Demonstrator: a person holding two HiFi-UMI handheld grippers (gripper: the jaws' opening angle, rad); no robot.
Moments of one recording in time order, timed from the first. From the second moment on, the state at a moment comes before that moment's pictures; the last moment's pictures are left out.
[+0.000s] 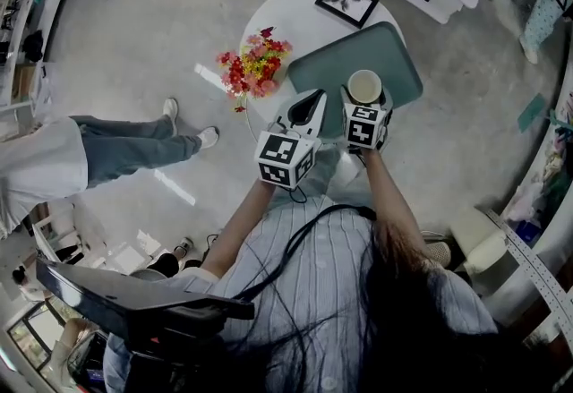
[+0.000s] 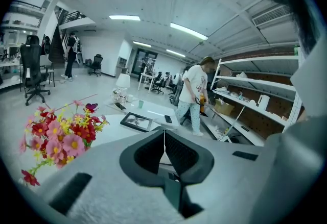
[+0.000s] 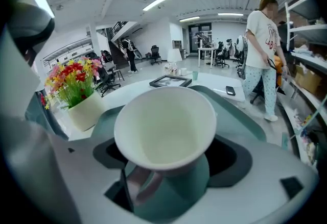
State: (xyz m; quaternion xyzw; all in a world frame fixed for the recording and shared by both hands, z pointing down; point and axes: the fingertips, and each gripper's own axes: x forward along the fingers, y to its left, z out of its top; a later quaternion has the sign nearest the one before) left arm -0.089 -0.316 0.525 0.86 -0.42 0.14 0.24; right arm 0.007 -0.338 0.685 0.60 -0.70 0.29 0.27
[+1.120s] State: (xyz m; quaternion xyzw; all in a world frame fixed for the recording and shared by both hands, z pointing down) left arm -0.077 -0.289 0.520 0.85 -0.45 0.14 0.23; right arm 0.015 -0.334 0.639 0.55 -0.76 0.29 0.20
